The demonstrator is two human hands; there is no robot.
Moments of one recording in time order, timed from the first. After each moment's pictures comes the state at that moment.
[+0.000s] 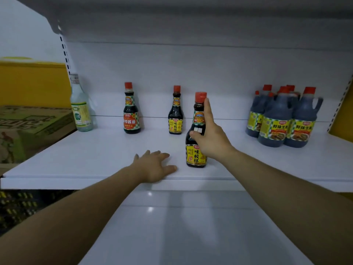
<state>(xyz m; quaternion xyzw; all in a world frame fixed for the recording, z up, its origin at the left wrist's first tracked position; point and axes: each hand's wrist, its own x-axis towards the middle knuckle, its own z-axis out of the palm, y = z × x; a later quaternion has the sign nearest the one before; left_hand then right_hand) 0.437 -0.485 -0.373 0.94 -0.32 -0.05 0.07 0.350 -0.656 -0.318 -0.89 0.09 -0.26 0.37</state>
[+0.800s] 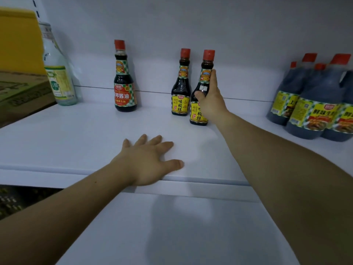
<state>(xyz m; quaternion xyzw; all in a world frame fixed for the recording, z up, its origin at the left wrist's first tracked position) 0.451 -0.490 -0.387 0.94 -0.33 -0.05 0.04 0.519 -0.732 -0.354 -0.84 0.10 -0.31 0.43</state>
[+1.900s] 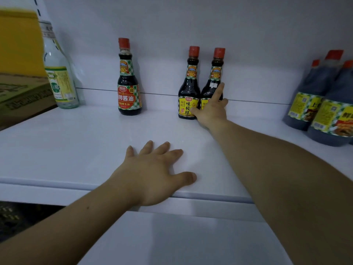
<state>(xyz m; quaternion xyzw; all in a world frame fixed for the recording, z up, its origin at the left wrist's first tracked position) 0.450 -0.489 -0.388 0.94 -0.32 -0.06 0.05 0.574 -0.735 -0.389 -0.87 0.22 -0.29 0.34</state>
